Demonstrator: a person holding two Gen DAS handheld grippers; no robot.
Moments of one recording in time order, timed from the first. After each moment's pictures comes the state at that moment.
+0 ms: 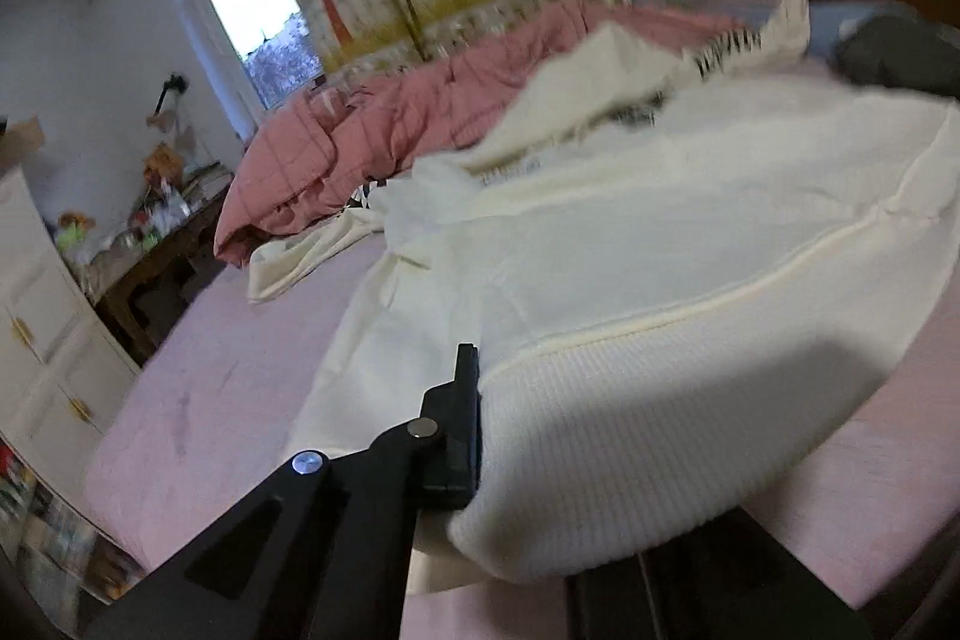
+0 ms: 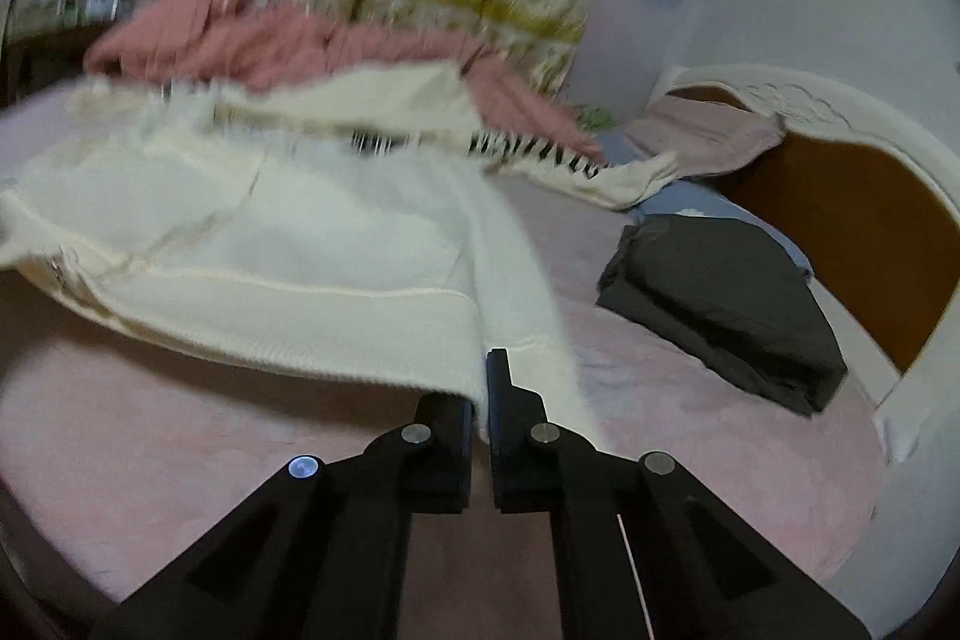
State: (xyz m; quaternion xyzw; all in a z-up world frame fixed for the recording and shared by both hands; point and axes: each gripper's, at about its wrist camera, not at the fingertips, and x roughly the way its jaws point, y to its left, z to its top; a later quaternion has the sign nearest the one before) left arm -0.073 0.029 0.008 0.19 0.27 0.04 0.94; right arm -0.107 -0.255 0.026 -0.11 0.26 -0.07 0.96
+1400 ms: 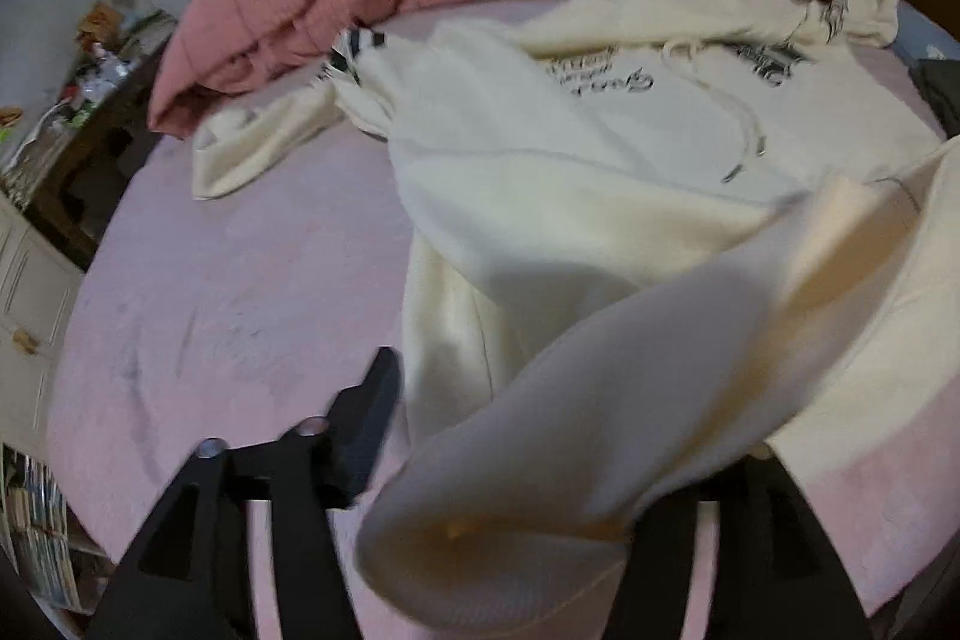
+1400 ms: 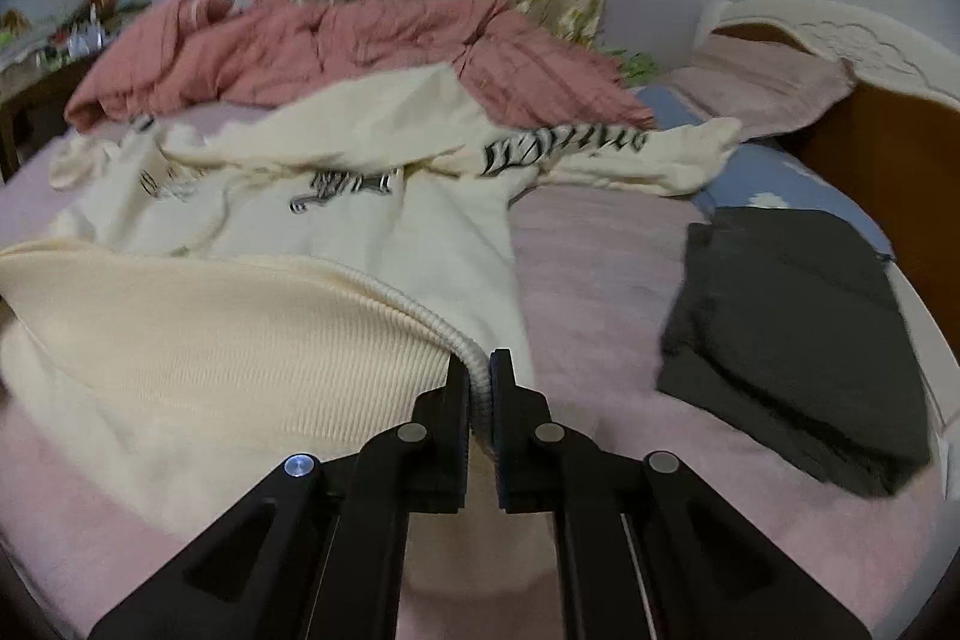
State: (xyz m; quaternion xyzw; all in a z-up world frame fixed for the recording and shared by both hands) left arm 0.086 0.137 0.003 0.12 0.48 0.03 0.87; right arm 0.087 -0.280 0.024 -0.08 0.36 -0.02 0.93
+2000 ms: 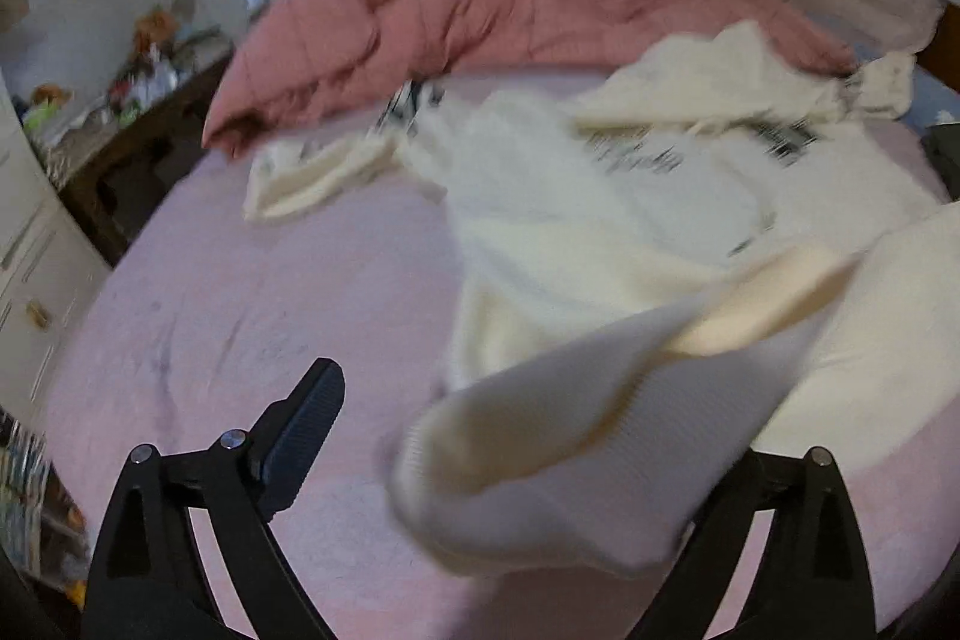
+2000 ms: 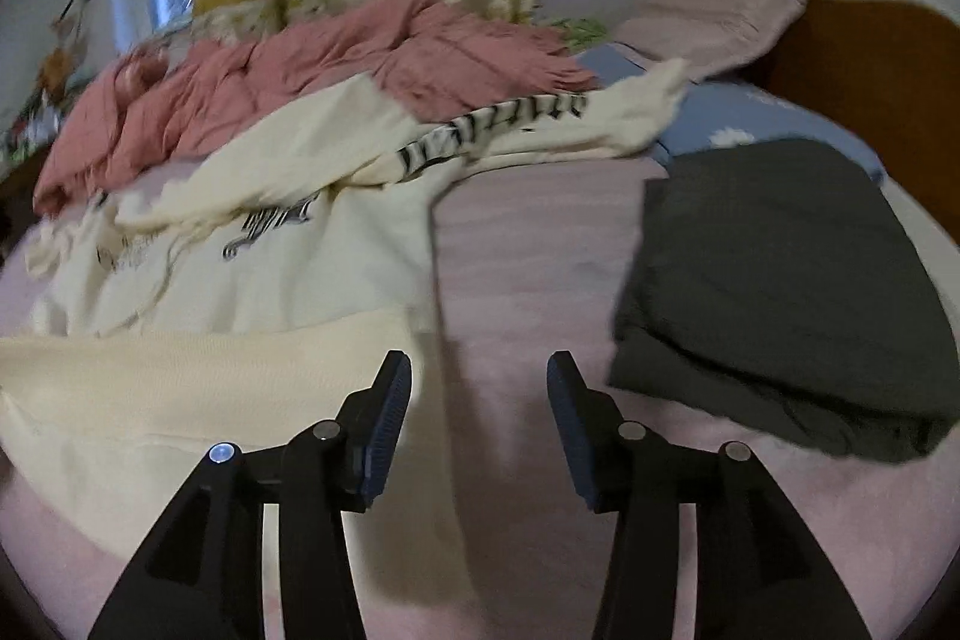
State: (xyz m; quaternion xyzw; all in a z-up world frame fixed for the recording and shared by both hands) left arm 0.043 0.135 0.037 0.09 0.38 0.05 0.92; right arm 0.072 -0.364 0.029 0.06 0.35 -0.05 0.94
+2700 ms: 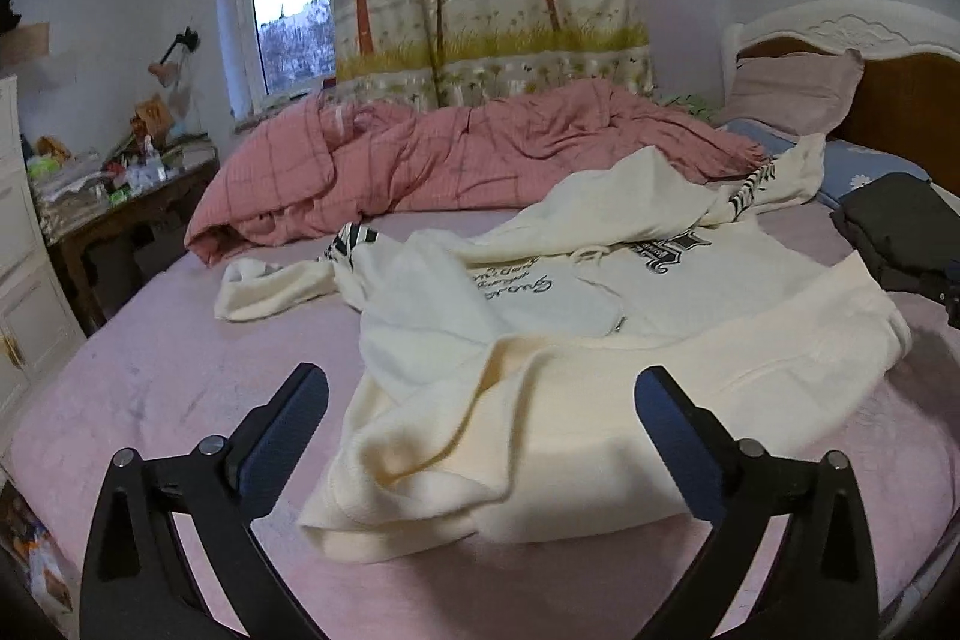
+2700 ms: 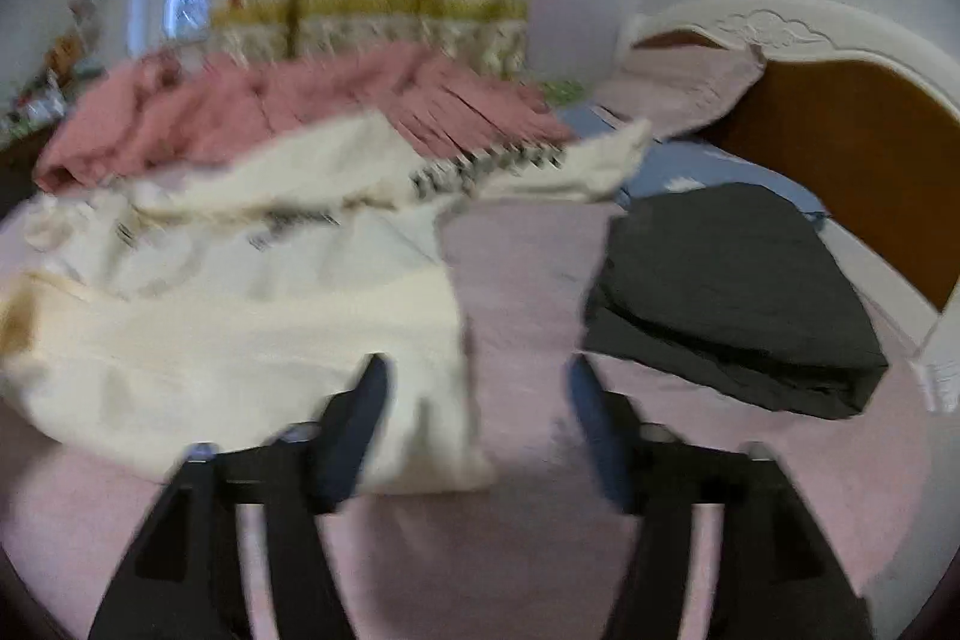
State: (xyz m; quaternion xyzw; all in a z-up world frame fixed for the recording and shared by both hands) left arm -0.031 0.069 0.073 0.08 0.23 0.00 0.97; right arm -0.007 -0.302 0.040 -0.01 0.27 -0.07 0.96
